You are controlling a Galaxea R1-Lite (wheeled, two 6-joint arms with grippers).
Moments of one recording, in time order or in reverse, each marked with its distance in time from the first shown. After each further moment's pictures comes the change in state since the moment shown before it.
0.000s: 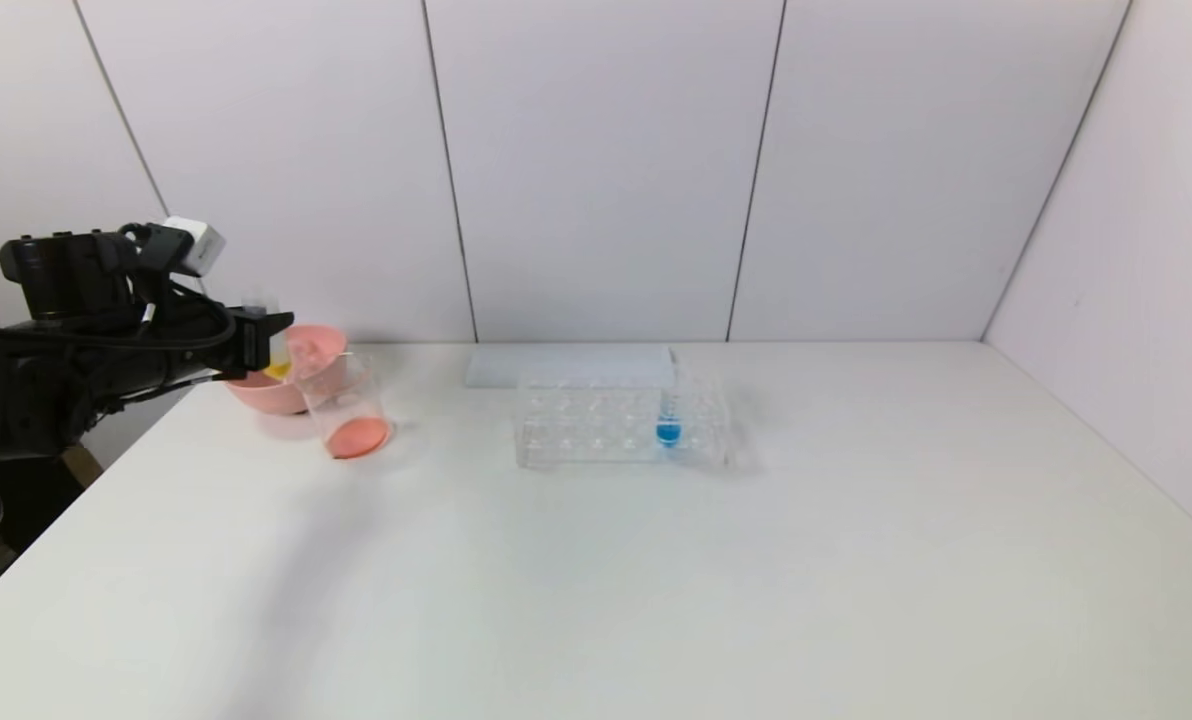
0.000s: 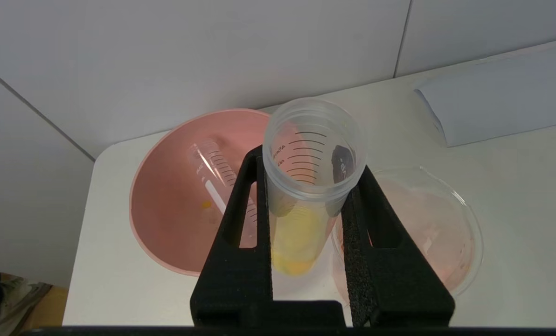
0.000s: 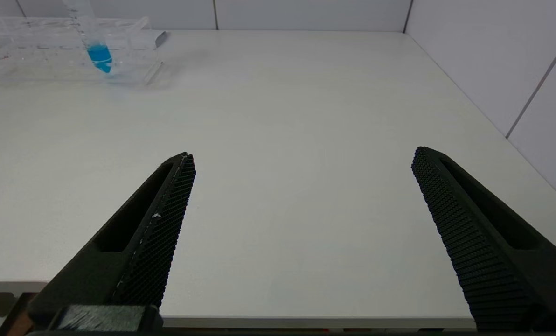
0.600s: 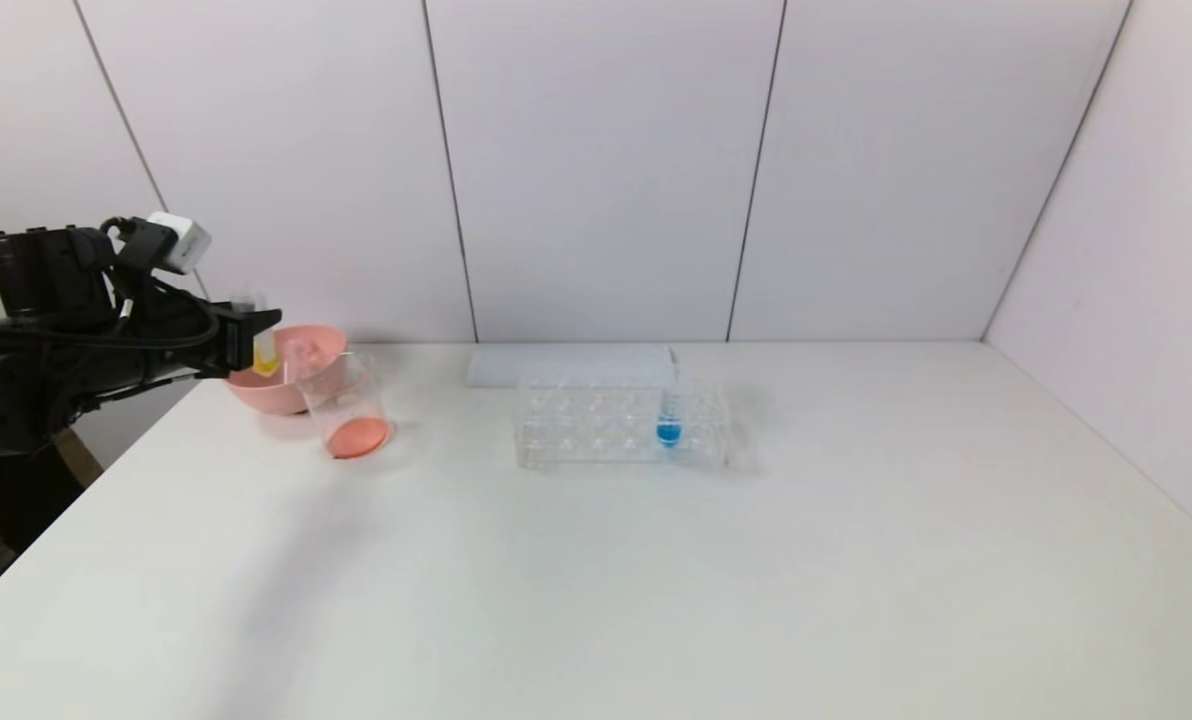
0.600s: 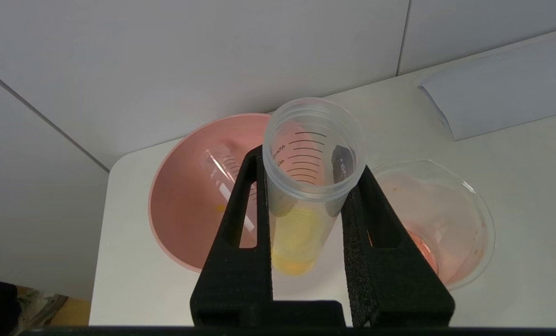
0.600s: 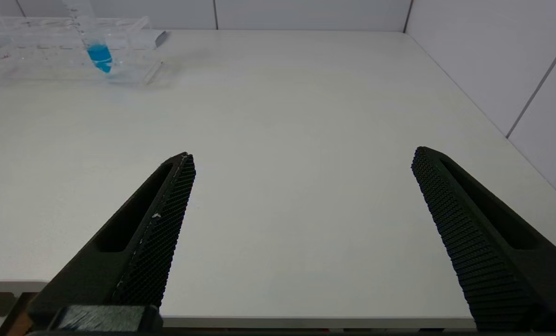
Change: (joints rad) left arm 0.033 -0.013 -0.004 0.012 -0.051 0.053; right arm 0.000 0.000 0.001 0.000 0.000 0.001
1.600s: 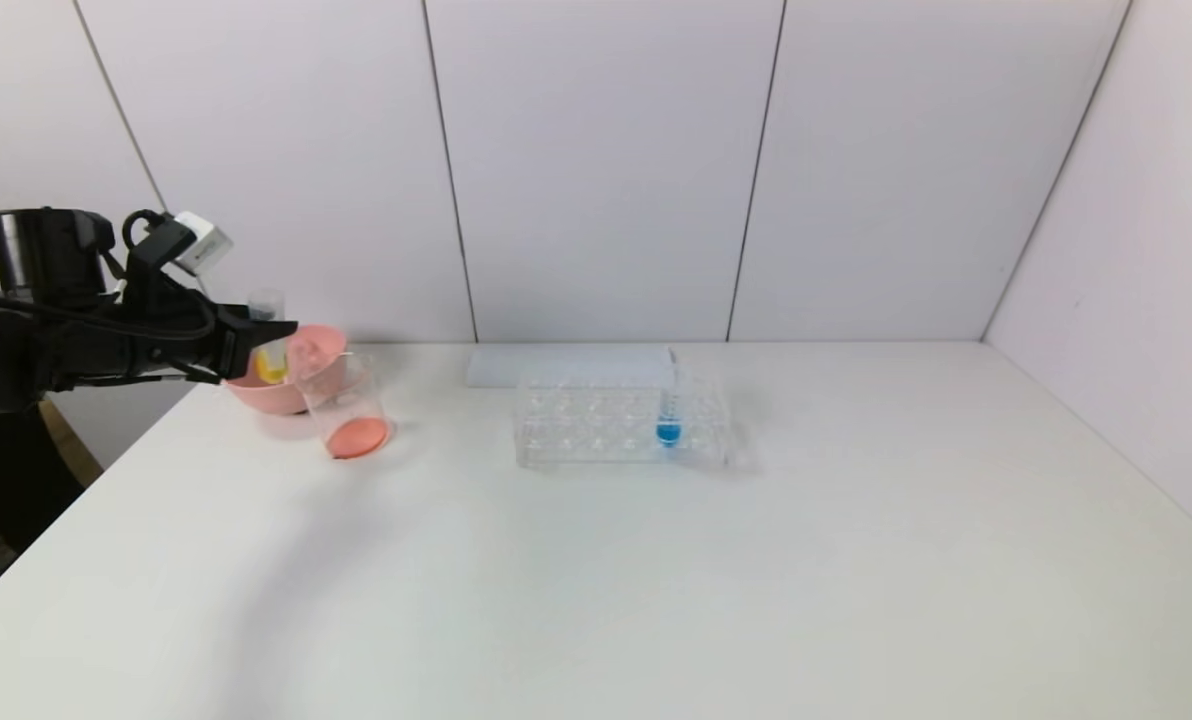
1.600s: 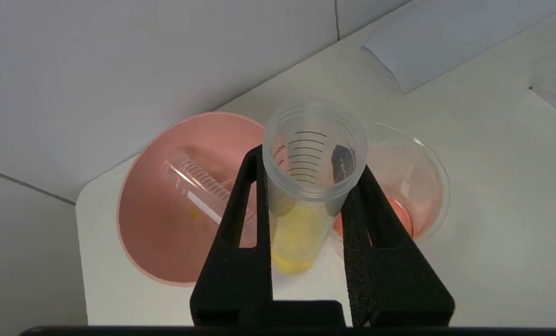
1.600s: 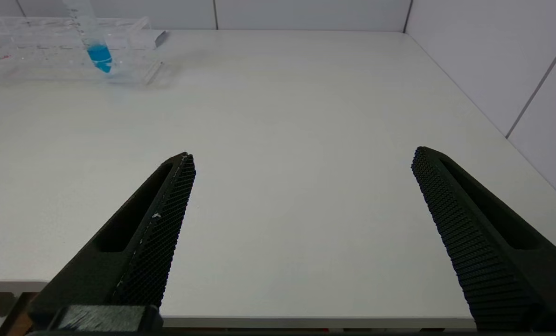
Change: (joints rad) left arm 0.024 0.007 -0.143 0.293 -0.194 0.222; right arm 0.000 0.000 0.000 0.000 0.000 0.000
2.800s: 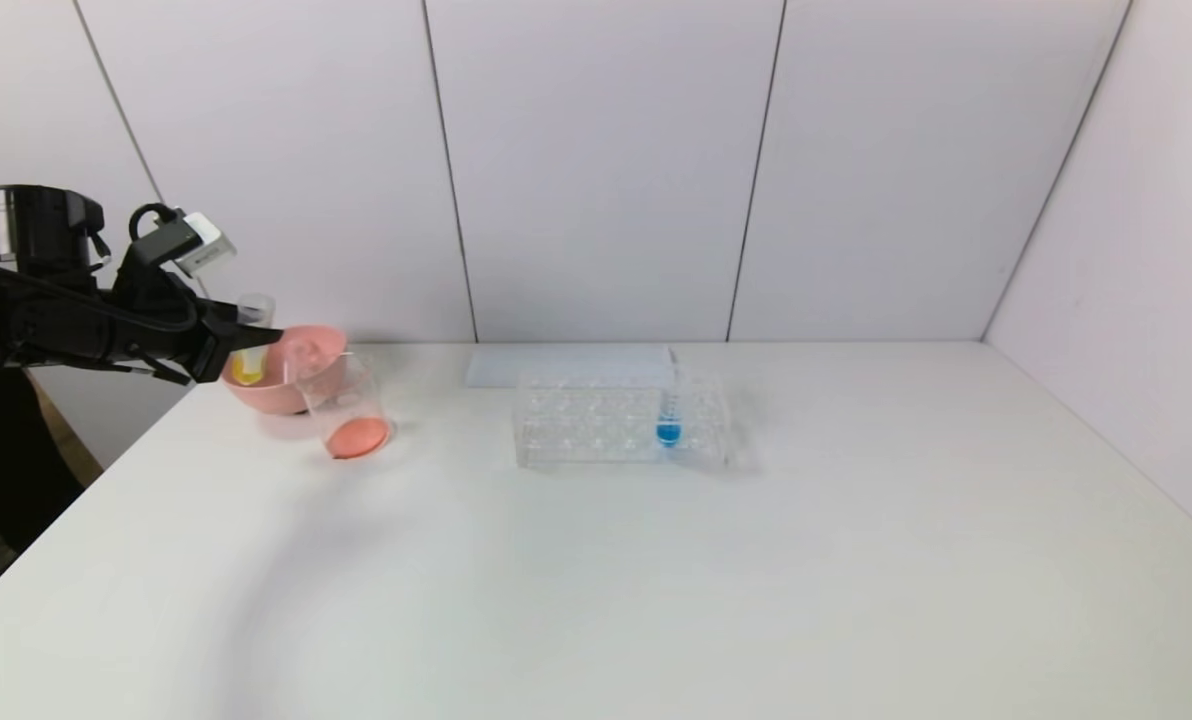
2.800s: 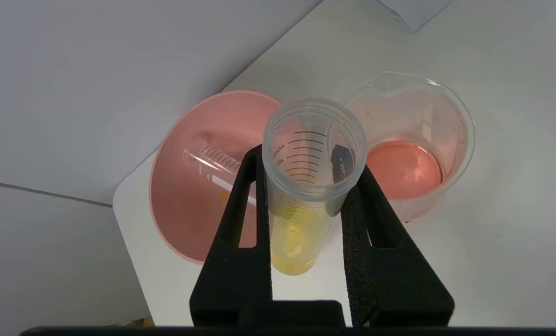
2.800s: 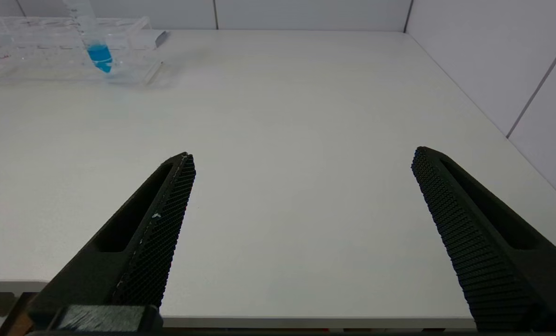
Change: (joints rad) left arm 0.030 0.018 -0.169 0.300 -0.013 0.278; right arm 0.000 0.000 0.000 0.000 0.000 0.000
